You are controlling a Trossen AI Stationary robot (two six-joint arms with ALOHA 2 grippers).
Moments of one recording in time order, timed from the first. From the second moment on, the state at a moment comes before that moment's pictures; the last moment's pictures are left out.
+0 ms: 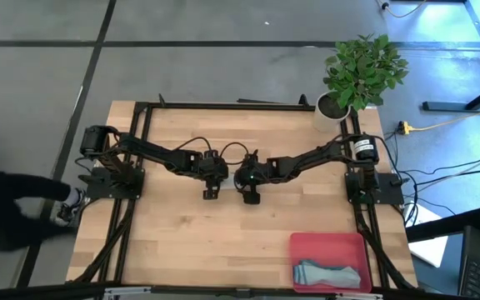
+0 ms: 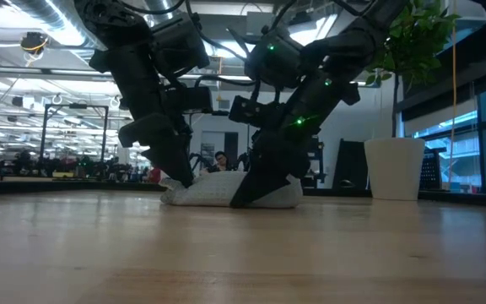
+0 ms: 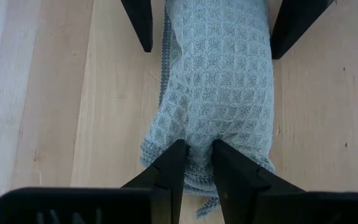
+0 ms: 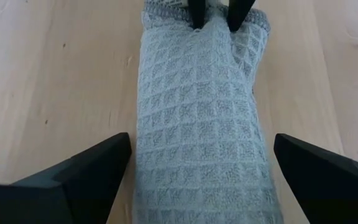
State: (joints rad) left arm 0.03 1.65 0.83 -0.22 -0.14 0.03; right arm -0.01 2.01 1.11 0.02 0.13 -0.11
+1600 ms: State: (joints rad) left arm 0.03 1.65 0.83 -0.22 -0.14 0.03; right arm -0.05 2.02 1.10 -0.02 0.04 0.07
